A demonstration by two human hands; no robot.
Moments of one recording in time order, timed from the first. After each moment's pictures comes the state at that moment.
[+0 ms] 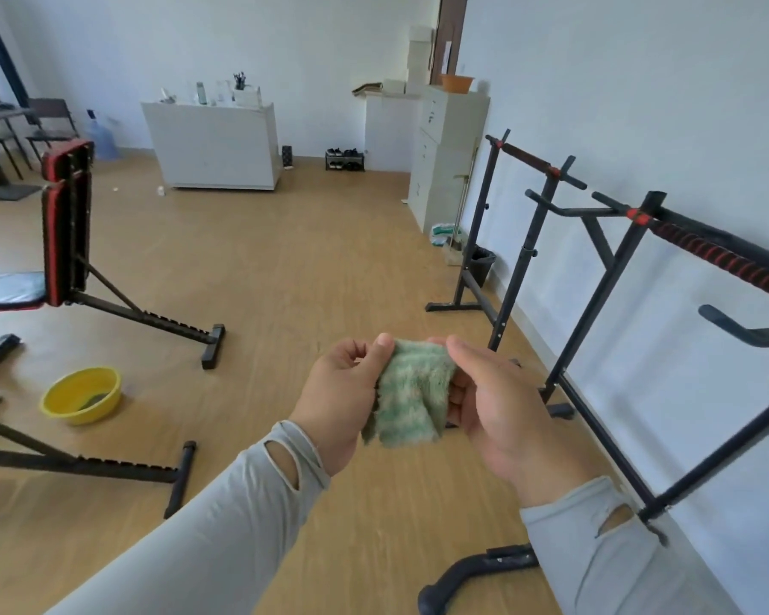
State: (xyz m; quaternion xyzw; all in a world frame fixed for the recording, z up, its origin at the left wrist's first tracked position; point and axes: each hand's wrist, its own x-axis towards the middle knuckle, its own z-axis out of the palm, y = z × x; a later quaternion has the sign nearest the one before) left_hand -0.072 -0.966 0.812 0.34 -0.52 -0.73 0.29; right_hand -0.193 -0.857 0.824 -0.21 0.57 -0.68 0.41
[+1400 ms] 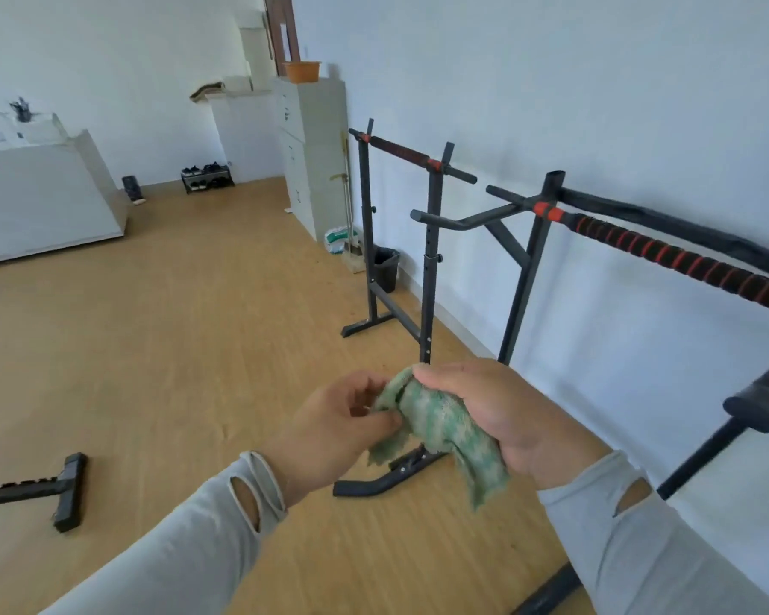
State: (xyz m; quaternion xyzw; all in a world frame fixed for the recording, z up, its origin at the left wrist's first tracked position) left_hand -0.414 -1.150 0.806 0.15 -0.80 -0.58 0.06; right_hand -0.527 -0.982 0.830 -0.17 0.68 -0.59 0.40
